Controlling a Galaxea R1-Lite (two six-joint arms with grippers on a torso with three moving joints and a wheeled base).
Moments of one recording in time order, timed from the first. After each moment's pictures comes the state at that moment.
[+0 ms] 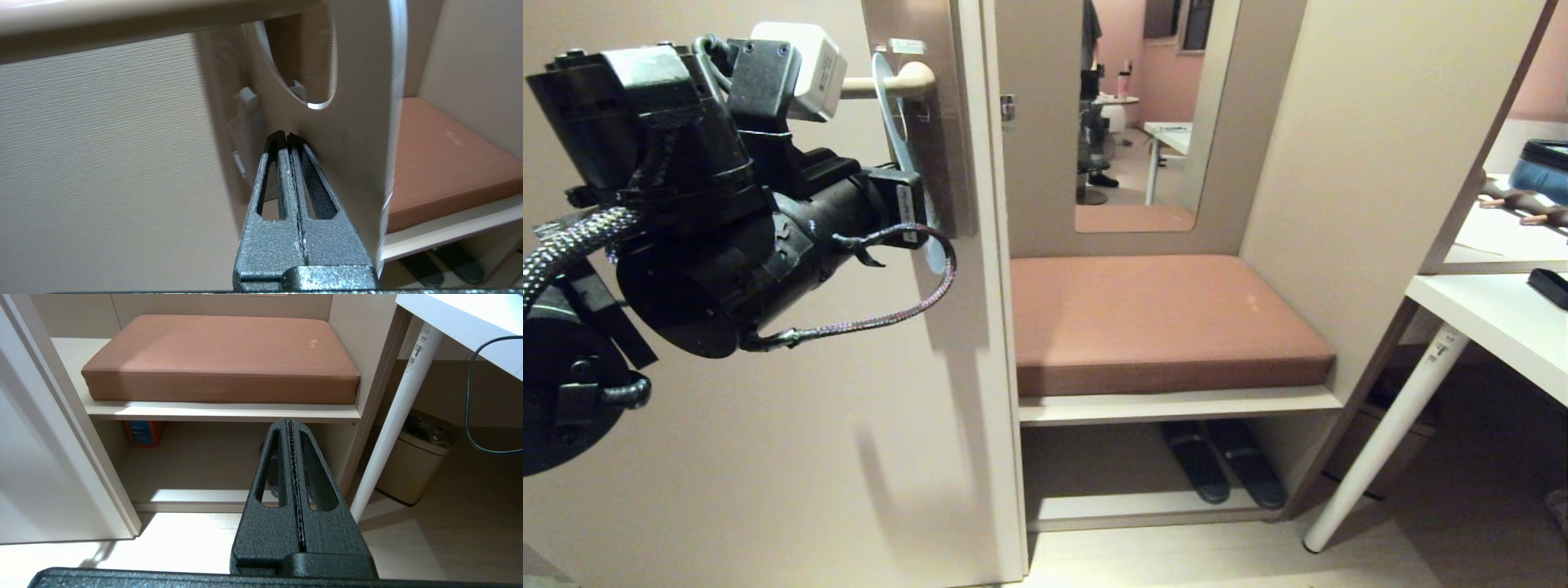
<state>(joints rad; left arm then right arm) -0.60 1.56 -1.04 -0.61 0.39 0.11 0.00 0.00 0.00 0.00 0.00 0.01</state>
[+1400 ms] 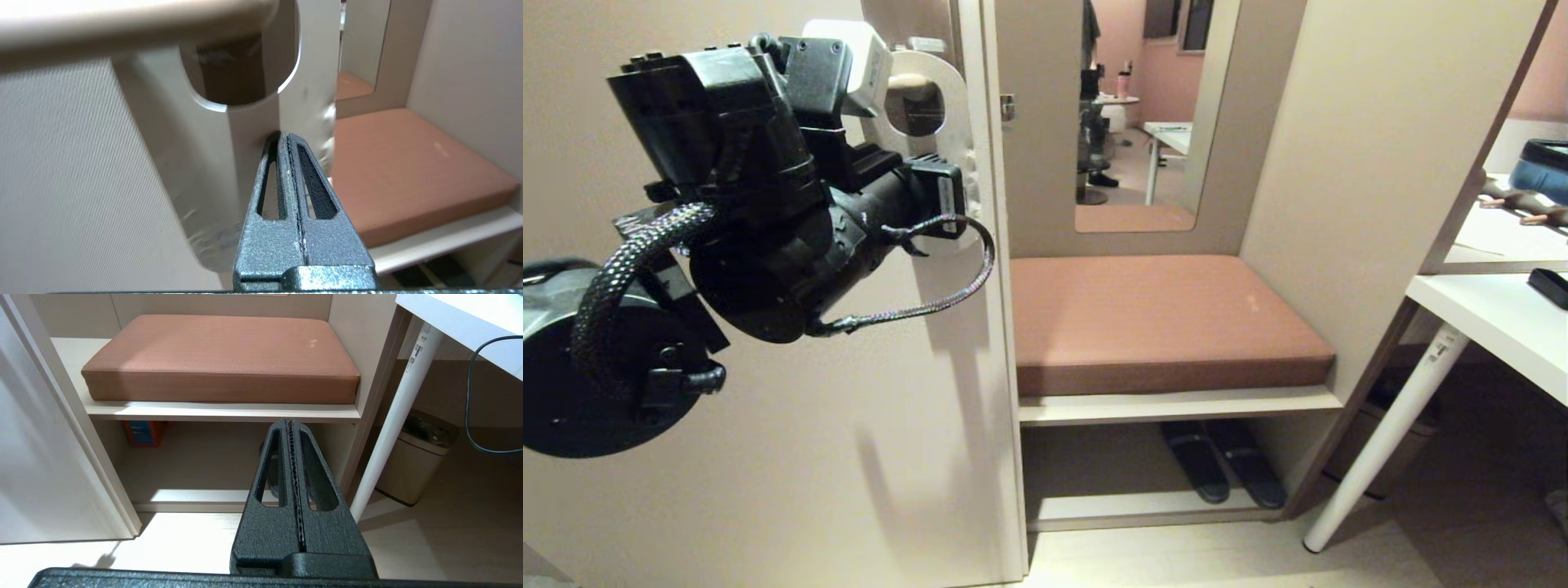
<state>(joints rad) -0.65 1.63 -1.09 -0.66 0.40 0.11 0.00 0.00 0.00 0.00 0.00 0.01</state>
